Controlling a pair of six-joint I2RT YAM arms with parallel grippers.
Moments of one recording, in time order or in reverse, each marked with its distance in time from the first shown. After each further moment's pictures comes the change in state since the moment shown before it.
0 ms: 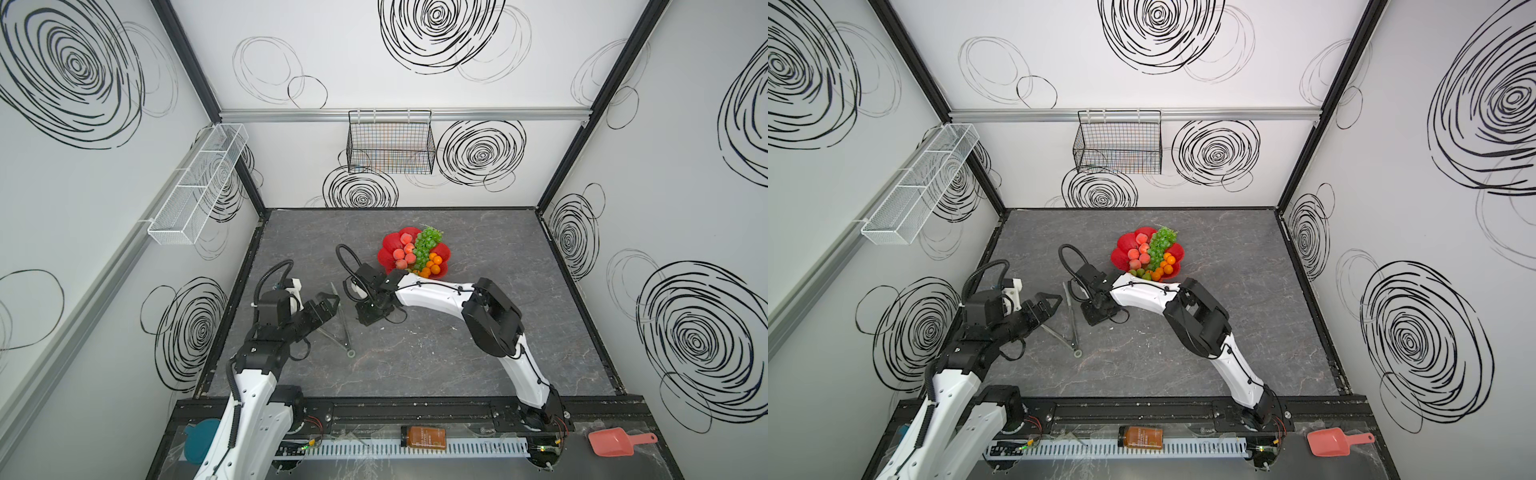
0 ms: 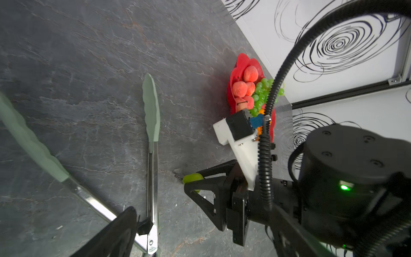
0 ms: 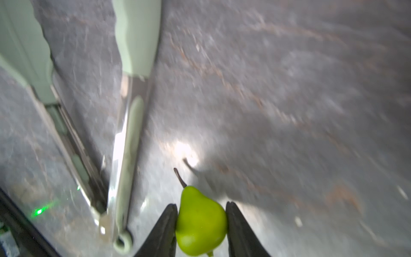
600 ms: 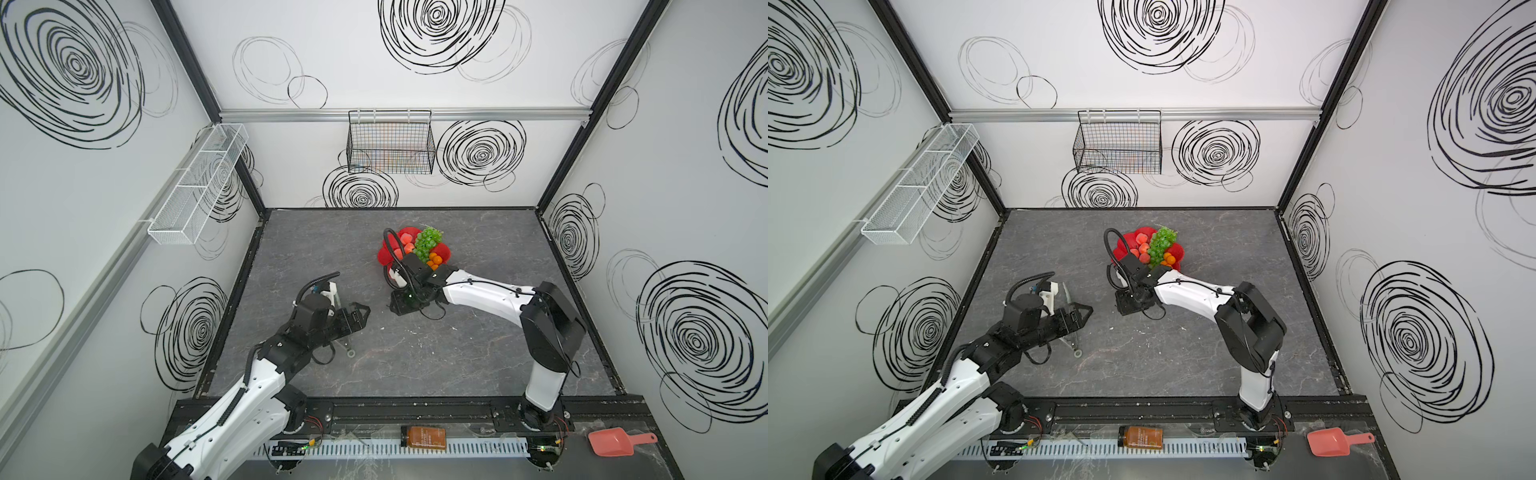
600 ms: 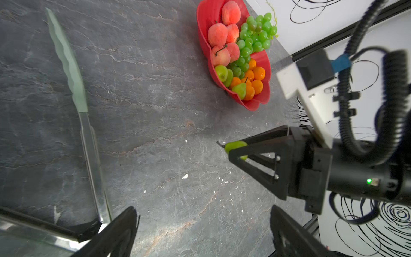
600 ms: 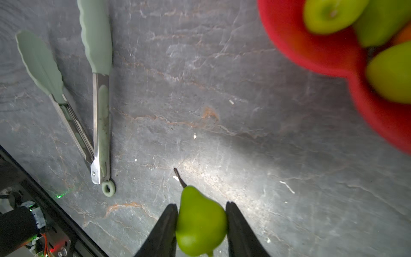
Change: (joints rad) left arm -0.440 0.117 -0.034 0.164 -0.243 -0.119; right arm -0.159 -0.357 -0.363 0.099 -0.007 0.050
